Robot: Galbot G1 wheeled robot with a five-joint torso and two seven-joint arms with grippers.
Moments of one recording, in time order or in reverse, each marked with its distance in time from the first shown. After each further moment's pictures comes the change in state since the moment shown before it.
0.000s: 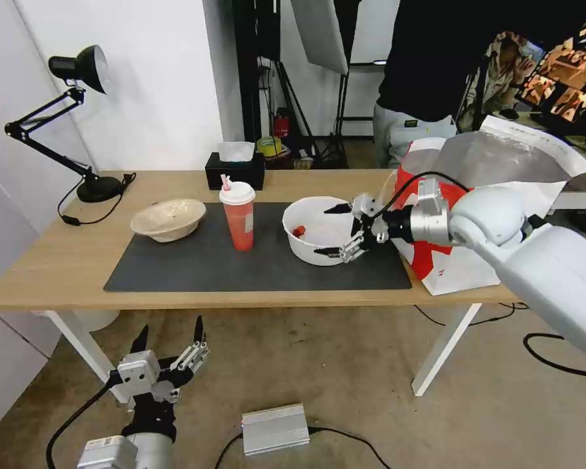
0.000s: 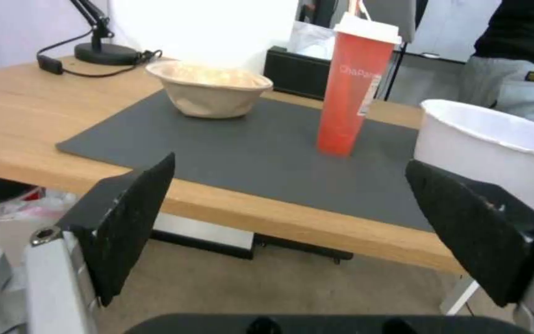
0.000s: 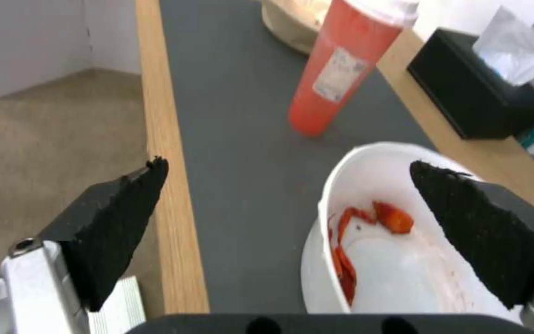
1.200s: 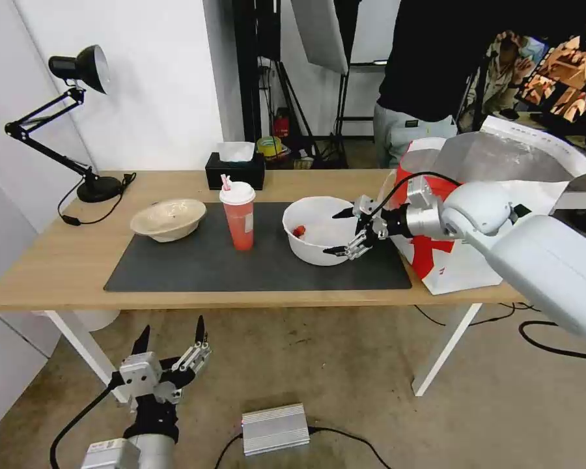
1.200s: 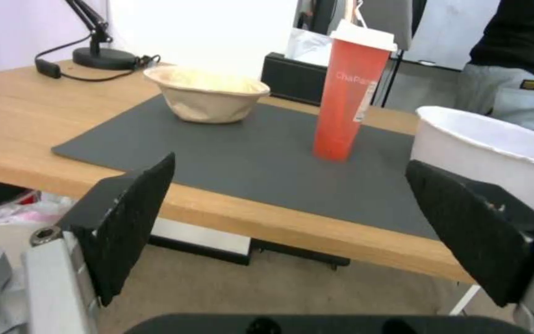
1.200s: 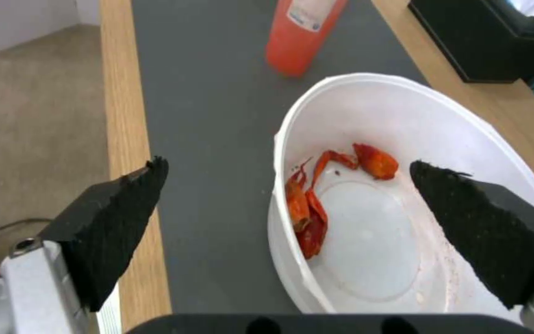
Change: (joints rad) left arm 0.001 -0.001 0.009 0.008 0.000 -0.029 0.000; right arm 0.138 0.040 -0.129 -0.171 -0.041 -0.007 -0.069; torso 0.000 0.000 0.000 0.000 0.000
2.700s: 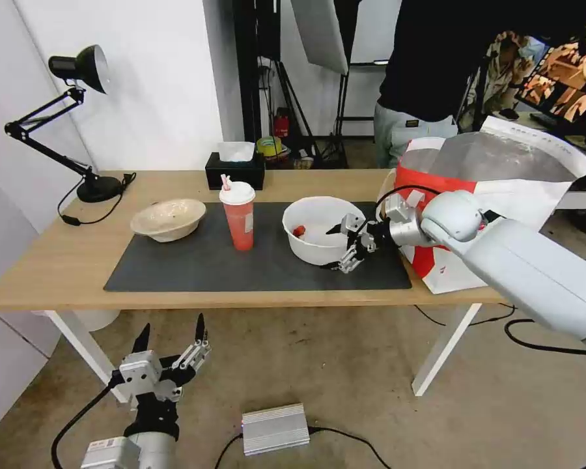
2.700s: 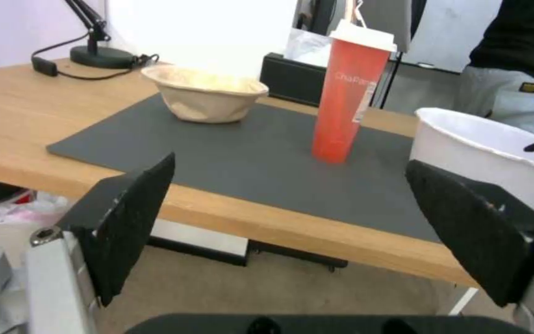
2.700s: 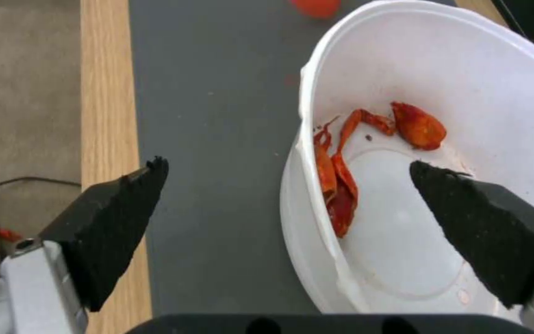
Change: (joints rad) left arm -0.017 0.000 0.001 0.013 -0.008 -0.001 0.000; right arm 0.011 0.079 -0.083 -0.101 -0.101 0.038 -0.015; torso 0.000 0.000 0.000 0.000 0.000
